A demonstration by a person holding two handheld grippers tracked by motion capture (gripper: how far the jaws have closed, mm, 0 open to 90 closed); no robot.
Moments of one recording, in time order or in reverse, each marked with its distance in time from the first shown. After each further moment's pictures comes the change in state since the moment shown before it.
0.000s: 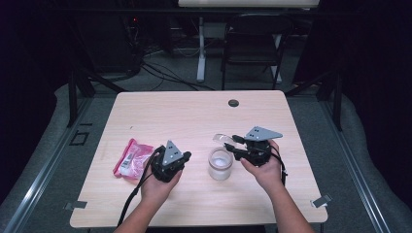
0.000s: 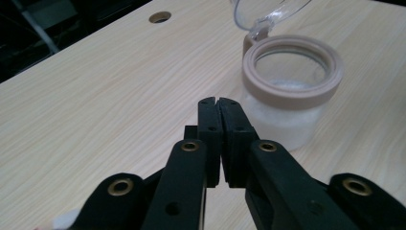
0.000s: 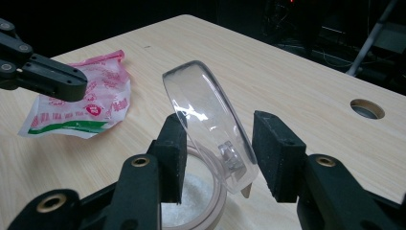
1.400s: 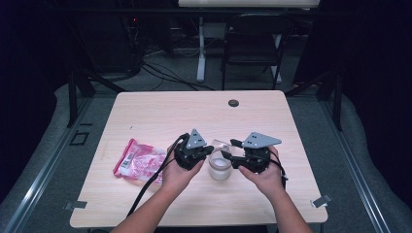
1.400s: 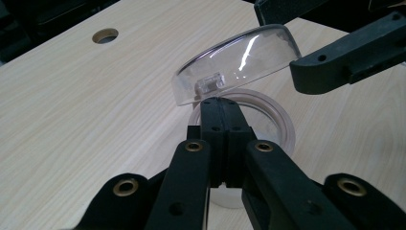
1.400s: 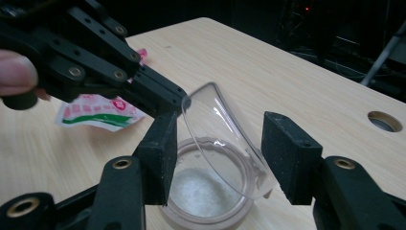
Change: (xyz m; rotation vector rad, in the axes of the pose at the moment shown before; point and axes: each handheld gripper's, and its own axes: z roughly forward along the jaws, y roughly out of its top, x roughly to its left) left arm -0.014 0.045 0.038 0.026 -0.146 0.005; right arm 0.019 0.001 -0.011 -0.011 0.048 -0.056
